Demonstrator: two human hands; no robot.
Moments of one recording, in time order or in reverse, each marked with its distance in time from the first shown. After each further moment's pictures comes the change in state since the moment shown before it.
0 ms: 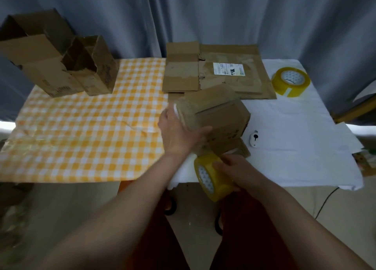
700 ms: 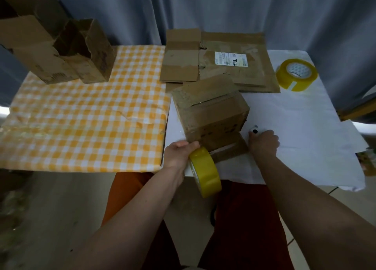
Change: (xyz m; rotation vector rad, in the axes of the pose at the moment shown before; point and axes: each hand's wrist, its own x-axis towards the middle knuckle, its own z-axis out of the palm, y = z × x) left_hand -0.048 -0.026 0.035 -0.808 -0.115 -0.646; right_hand 0.106 0.060 -0.074 -0.261 0.842 0.322
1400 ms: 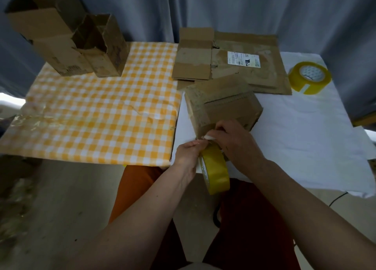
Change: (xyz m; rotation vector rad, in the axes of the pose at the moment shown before) left_hand 0.003 -0.011 -0.006 -0.139 -0.138 -0.019; right_hand -0.115 -0.051 -0.031 -0.178 -0.010 -1.522
